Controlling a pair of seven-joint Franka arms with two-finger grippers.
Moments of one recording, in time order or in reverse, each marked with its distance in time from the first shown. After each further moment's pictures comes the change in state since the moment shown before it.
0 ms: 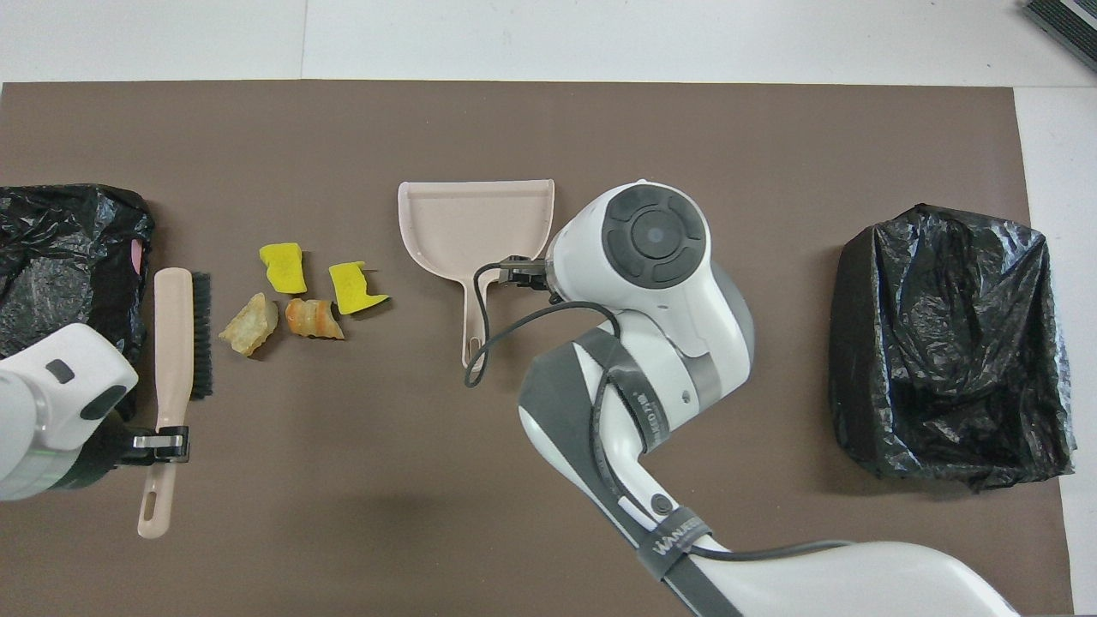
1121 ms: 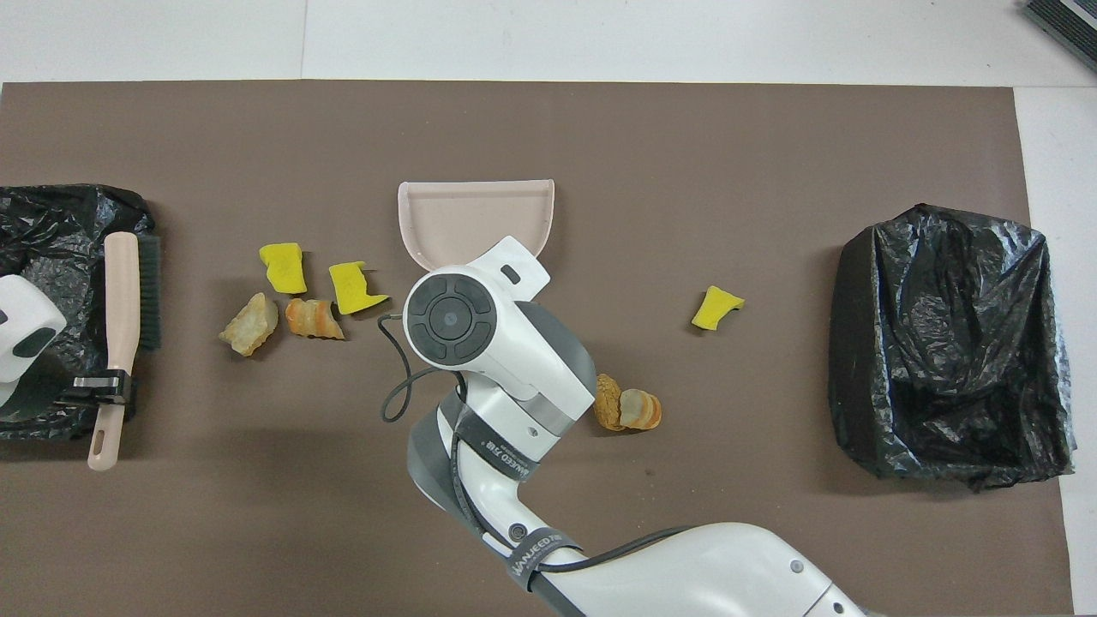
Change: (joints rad) left arm 0.197 0.175 -0.002 0.009 0.000 0.186 0.207; right arm 0.154 0.196 -0.001 0.134 -0.185 0.008 0.182
